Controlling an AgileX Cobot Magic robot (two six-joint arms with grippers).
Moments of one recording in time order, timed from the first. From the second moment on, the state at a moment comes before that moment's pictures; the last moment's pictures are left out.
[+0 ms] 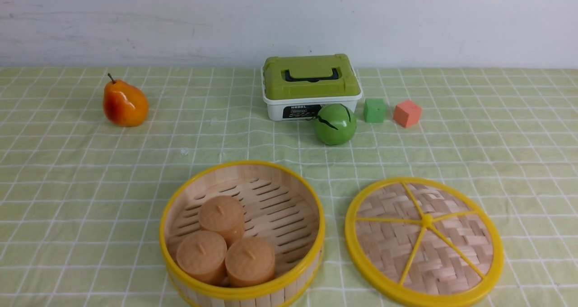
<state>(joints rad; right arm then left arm) -0.05 -0.01 0.02 -0.03 0.37 0.17 0.00 -0.01 0.03 0.01 0.39 -0.16</state>
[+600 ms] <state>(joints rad) -0.04 -0.01 0.02 -0.03 0.39 0.18 0.00 -0.01 0.03 0.01 0.39 -0.16</state>
